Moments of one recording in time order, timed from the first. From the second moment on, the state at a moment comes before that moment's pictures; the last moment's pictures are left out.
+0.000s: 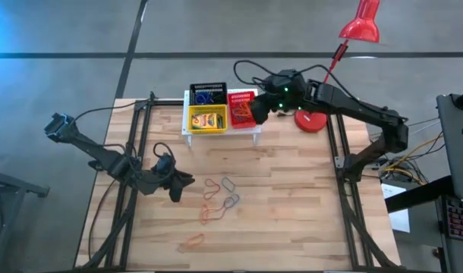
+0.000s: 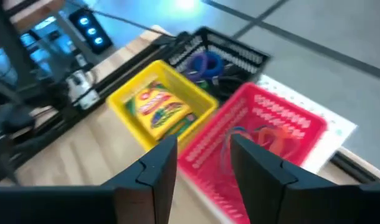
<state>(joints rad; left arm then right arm) -0.52 0.96 0.68 -0.38 -0.58 -1.10 -0.33 1.51 1.61 -0.69 0.11 0.44</state>
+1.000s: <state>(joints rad) -0.50 0.97 0.68 -0.39 -0.50 -1.00 0.12 1.59 1.07 -0.30 -0.17 0.26</state>
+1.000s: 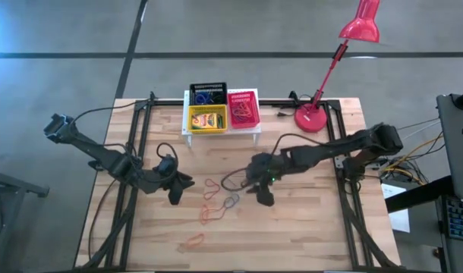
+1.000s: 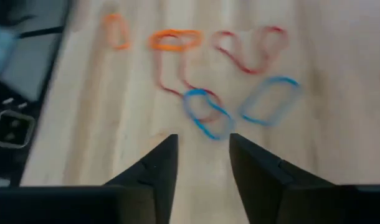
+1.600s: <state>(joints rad) -0.50 0.96 0.68 -0.39 -0.47 -1.05 0.13 2.00 1.14 -0.07 -0.20 -0.10</state>
